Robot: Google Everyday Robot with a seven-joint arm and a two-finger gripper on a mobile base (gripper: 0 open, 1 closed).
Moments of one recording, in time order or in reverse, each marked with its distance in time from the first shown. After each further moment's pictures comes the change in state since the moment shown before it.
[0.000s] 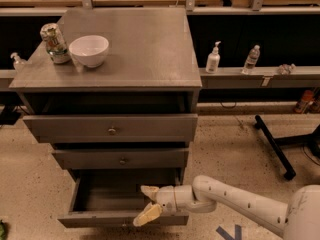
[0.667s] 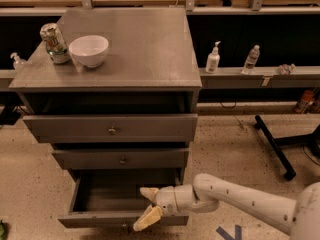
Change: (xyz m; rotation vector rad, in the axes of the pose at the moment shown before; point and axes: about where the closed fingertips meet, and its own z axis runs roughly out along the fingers) arm -0.009 0.031 -0.006 -0.014 0.059 -0.014
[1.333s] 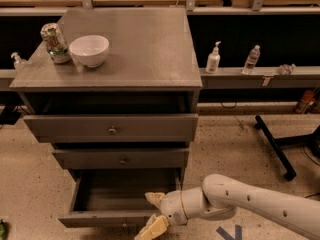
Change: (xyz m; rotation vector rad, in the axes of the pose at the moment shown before) arm -0.033 0.085 -0.033 0.072 0.100 -0.002
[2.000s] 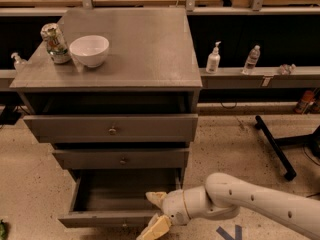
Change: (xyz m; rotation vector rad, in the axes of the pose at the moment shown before) arm -0.010 0.010 -0.009 -0.014 0.005 -0.026
